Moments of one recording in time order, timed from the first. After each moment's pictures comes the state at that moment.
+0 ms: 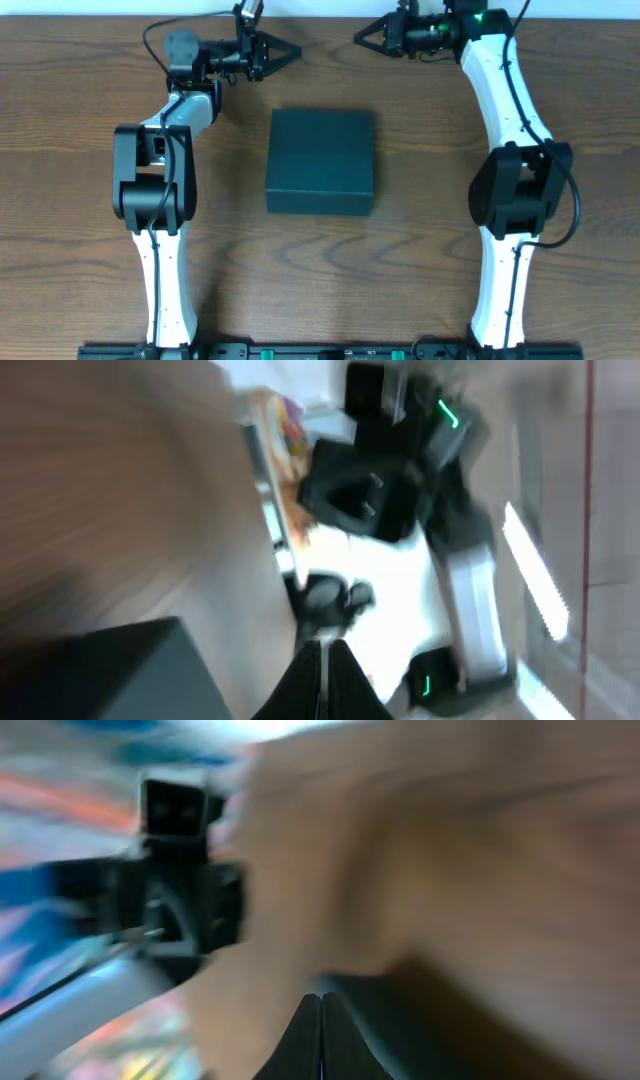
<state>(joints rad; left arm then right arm) -0.04 2.40 1.65 1.05 1.42 -1.67 0.10 2.38 2.28 -0.77 -0.95 0.31</state>
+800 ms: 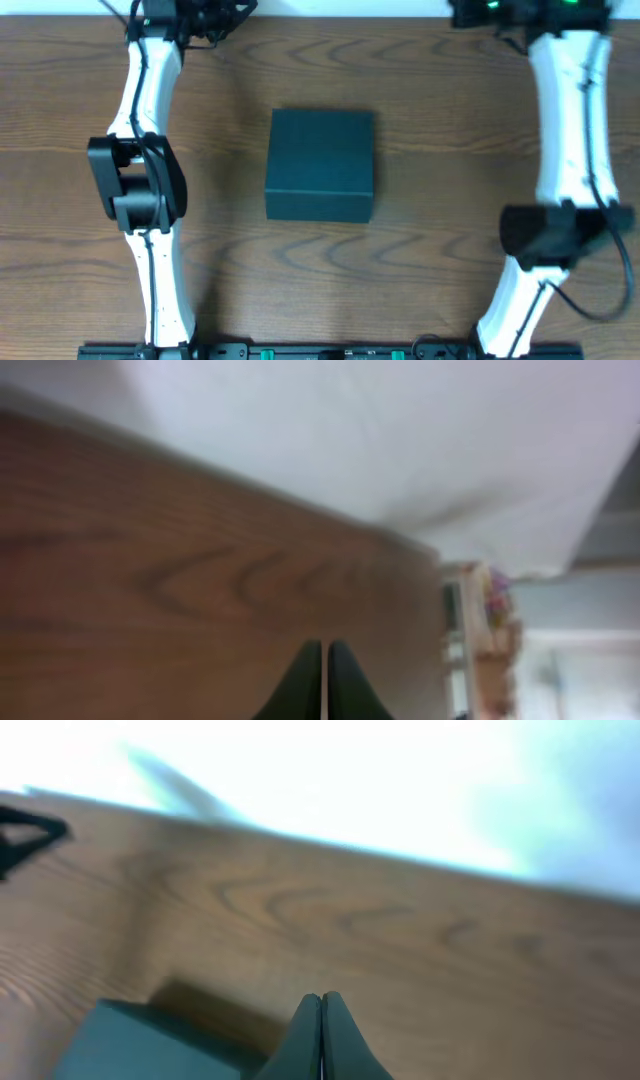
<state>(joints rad) 0.00 2.40 2.29 -0.53 0.79 -0.64 0.01 2.07 2.46 -1.09 -0.34 -0.04</state>
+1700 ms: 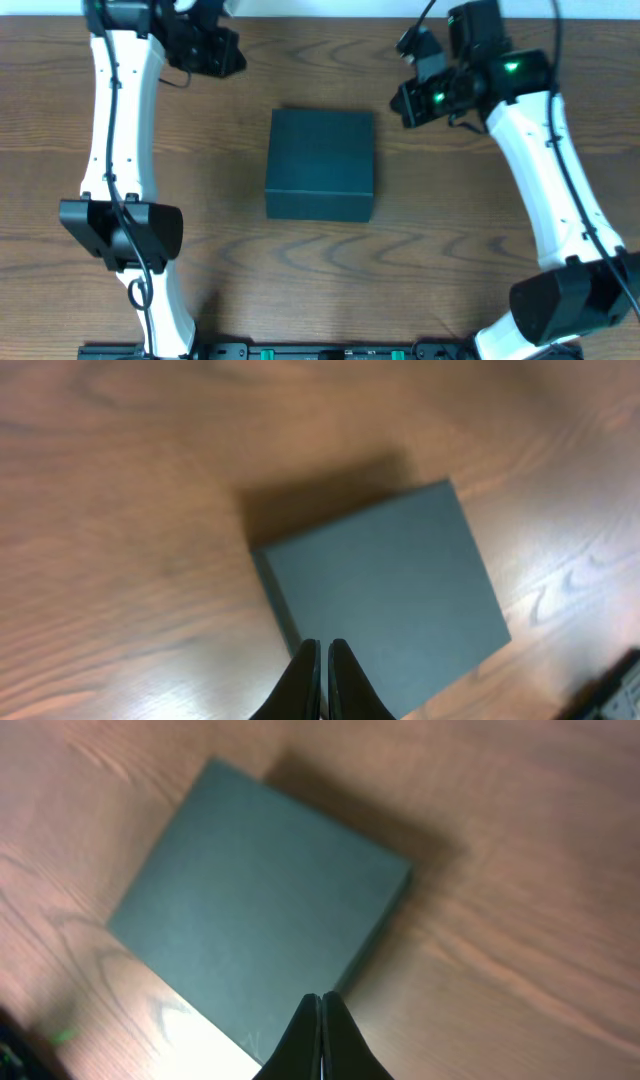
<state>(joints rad) -0.06 2.09 2.28 -1.41 0.52 0.20 0.23 1.76 1.72 -1.07 -0.40 -0.10</state>
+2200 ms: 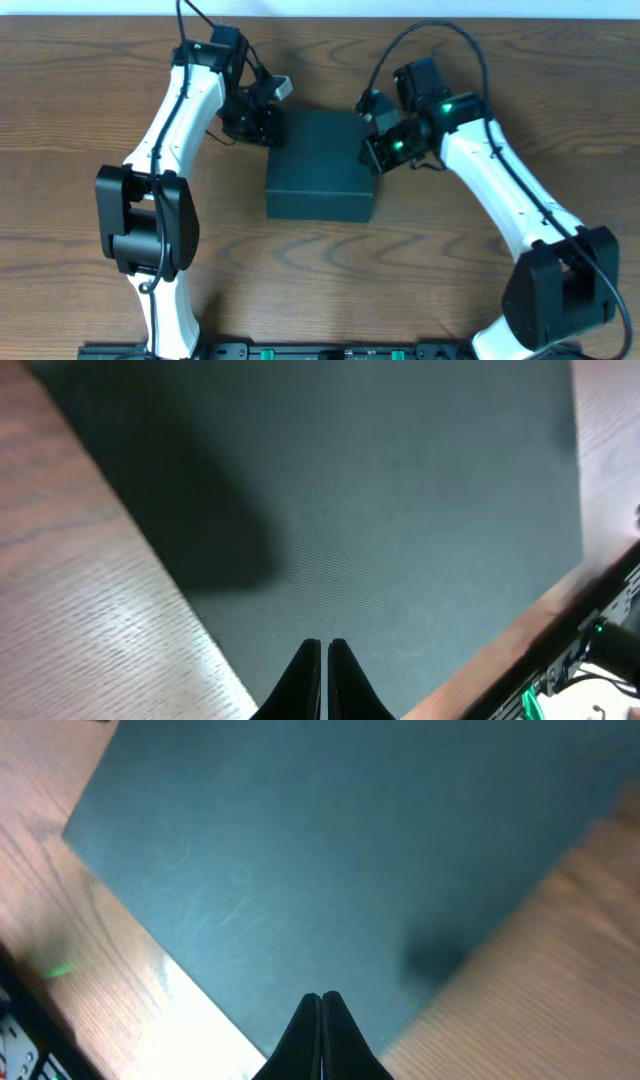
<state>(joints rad) -0.19 2.07 1.78 -1.26 0.53 0.22 0.35 1.76 1.40 -0.89 -0.43 -0.10</state>
